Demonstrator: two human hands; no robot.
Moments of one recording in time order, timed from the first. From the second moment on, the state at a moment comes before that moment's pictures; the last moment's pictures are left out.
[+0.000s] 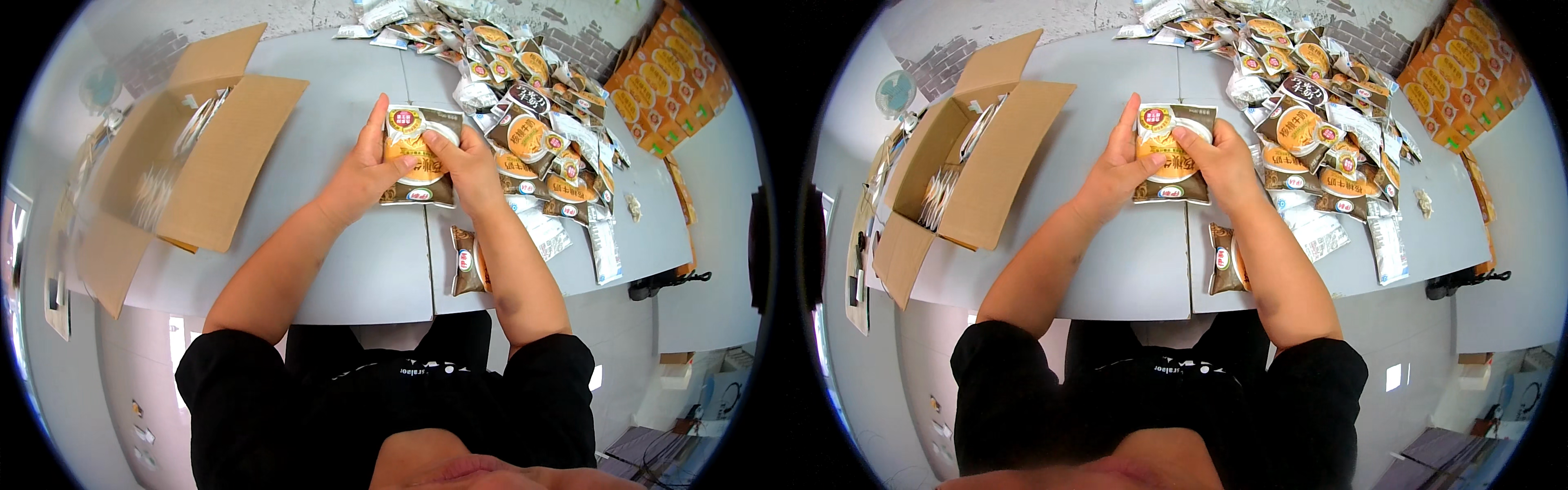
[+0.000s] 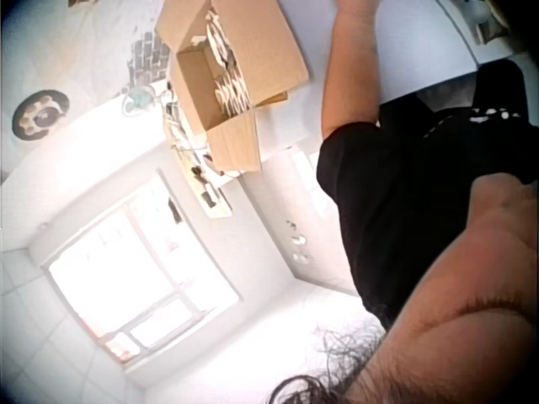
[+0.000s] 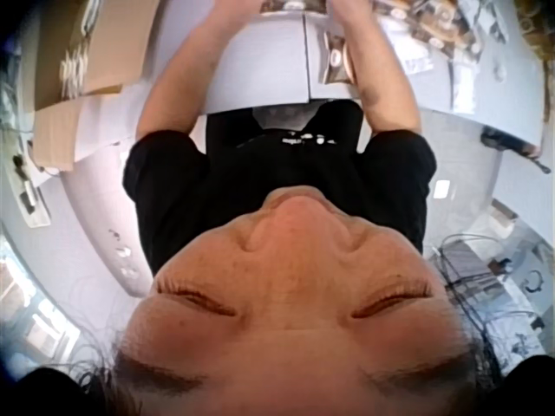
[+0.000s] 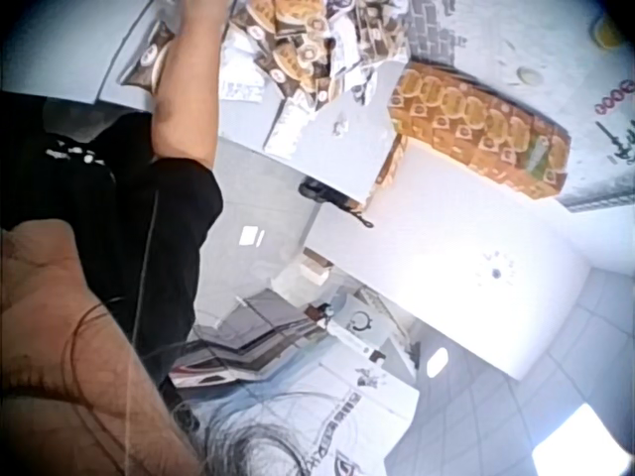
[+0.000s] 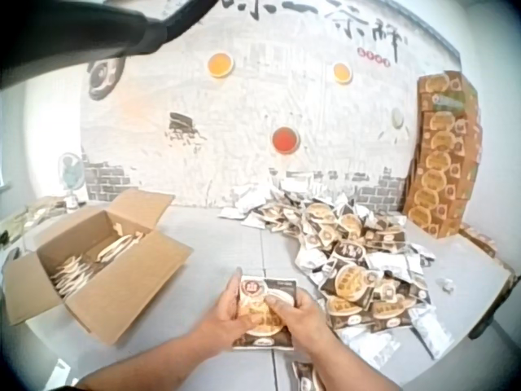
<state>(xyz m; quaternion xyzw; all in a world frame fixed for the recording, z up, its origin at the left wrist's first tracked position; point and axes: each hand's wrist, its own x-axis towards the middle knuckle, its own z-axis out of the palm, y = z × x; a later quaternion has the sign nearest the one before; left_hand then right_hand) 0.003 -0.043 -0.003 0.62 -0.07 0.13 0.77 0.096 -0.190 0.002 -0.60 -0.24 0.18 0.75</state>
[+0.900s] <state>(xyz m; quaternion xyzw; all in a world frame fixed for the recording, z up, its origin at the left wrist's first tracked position) 0.001 -0.066 -0.003 0.74 0.09 0.23 0.63 0.086 -0.189 0.004 -0.67 -0.24 0.12 0.69</state>
